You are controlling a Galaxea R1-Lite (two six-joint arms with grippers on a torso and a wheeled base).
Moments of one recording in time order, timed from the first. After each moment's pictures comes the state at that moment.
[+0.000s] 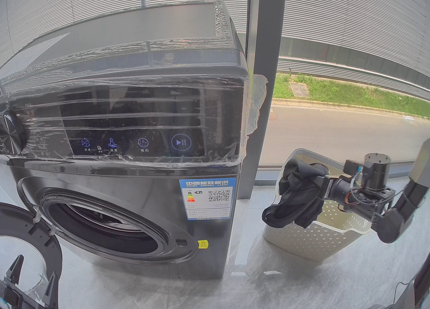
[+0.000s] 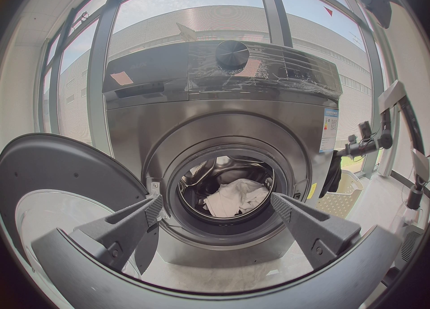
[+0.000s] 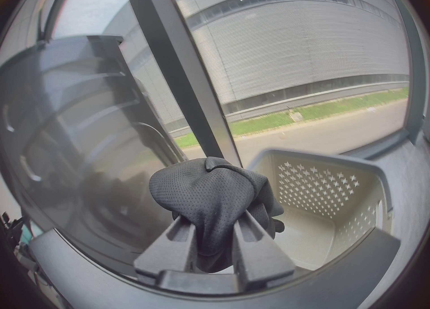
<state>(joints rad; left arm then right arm) 0.00 0.02 -0.02 0.00 -0.01 0.01 0.26 1.97 -0.46 -1.22 0.07 0.34</state>
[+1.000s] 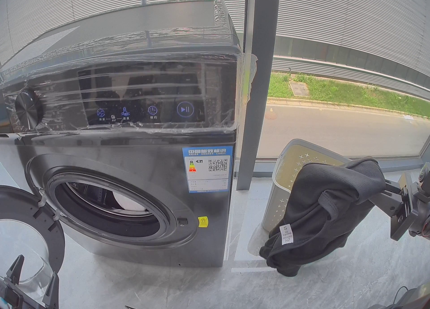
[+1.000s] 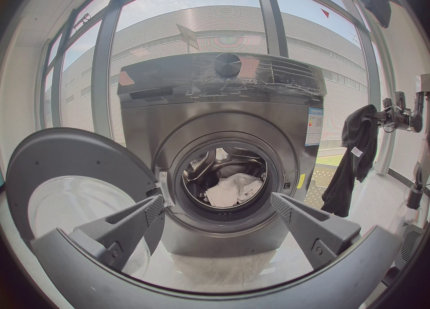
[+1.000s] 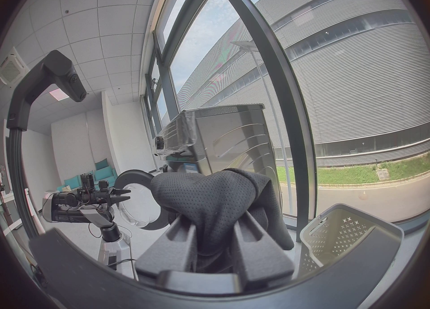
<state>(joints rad) 0.00 0.02 -0.02 0.00 -0.01 0.01 0.30 1.22 -0.13 -1.22 0.61 0.19</state>
